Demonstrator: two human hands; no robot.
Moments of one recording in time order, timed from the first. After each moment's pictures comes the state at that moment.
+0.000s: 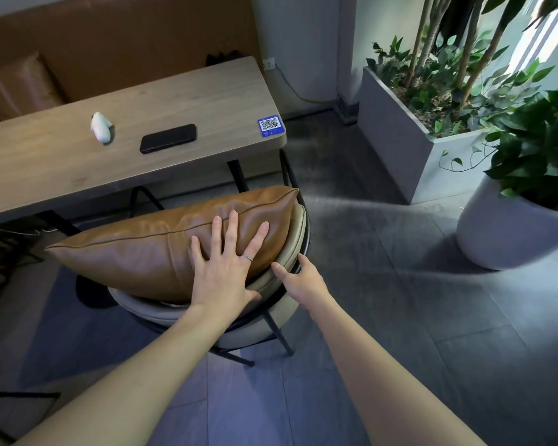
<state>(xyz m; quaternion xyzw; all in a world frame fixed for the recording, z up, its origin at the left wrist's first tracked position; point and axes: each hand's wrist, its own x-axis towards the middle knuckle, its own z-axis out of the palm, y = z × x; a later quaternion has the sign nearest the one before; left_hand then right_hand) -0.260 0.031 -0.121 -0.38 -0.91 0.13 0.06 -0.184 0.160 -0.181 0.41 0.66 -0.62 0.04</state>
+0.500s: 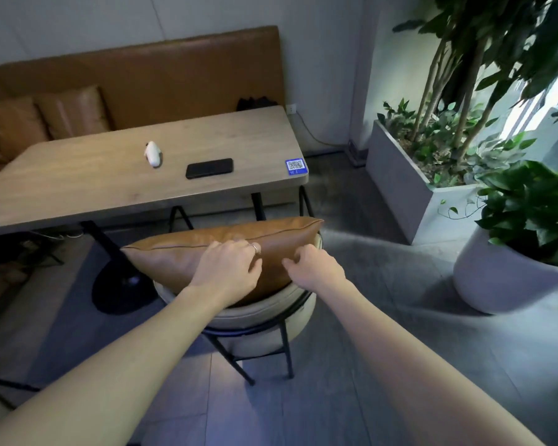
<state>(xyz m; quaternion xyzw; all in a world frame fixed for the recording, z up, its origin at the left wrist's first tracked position) -0.248 -0.014 -0.006 -0.40 -0.91 -0.01 0.02 -0.178 0.140 -0.044 0.31 0.88 -0.35 0.07</state>
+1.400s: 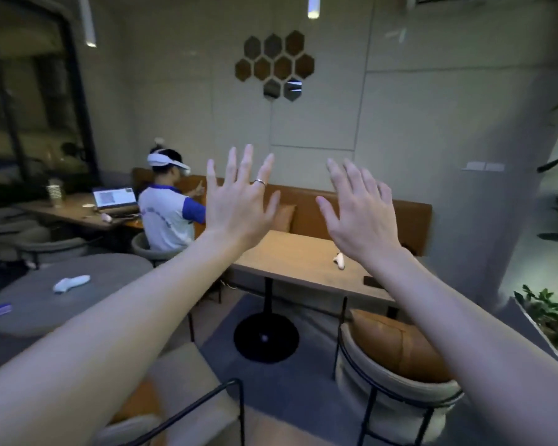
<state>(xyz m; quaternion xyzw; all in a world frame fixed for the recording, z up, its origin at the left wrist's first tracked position) -0.080 -0.538 0.390 -0.12 -0.89 -0.02 0.43 -0.052 -0.330 0.380 -0.08 0.88 -0.03 -0.46</state>
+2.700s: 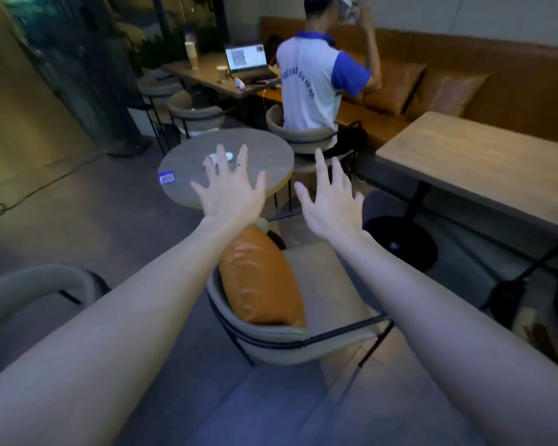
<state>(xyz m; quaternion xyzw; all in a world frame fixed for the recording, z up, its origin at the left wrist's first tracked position) -0.242 -0.903 0.169 0.23 -0.96 -0.10 0.15 -0.291 -0.739 0.141 -0.15 0.95 -0.24 -0.10</state>
